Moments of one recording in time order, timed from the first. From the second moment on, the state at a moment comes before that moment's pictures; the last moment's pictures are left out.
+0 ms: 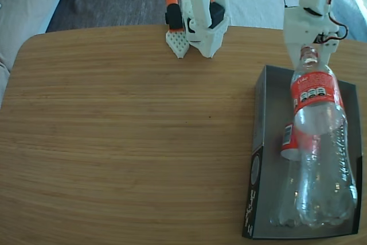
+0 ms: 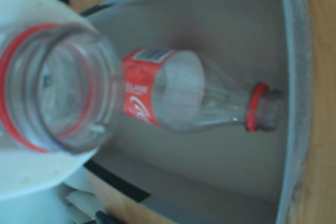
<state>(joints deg) -54.1 99.9 80.9 86.8 -33.4</state>
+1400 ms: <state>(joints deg) -66.6 64.3 52.7 85.2 -17.5</state>
